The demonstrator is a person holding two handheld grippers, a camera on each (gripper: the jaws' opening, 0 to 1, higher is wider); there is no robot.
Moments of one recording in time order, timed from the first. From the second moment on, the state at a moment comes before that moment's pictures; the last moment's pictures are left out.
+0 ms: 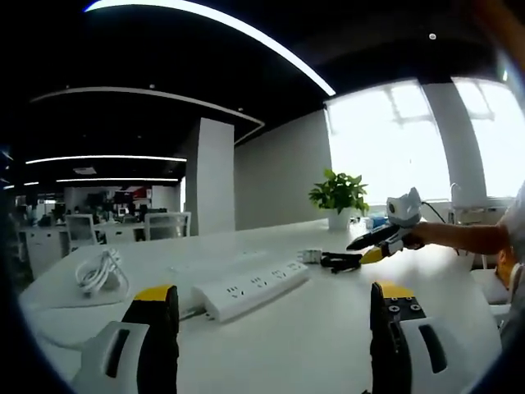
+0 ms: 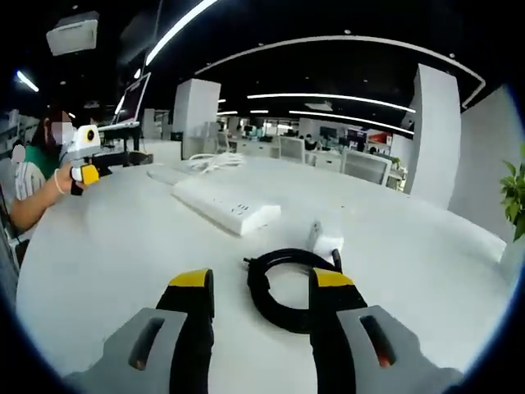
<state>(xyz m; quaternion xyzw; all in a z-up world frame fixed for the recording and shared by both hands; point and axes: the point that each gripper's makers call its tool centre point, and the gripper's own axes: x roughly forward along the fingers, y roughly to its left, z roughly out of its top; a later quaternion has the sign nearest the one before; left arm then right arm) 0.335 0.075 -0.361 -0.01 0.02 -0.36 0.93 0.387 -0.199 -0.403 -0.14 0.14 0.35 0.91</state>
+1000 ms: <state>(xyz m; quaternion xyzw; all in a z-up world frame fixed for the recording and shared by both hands) 0.333 0.075 -0.367 -0.01 0.03 -0.36 0.93 0.395 -0.195 -0.428 -0.20 0.24 0.40 0.86</state>
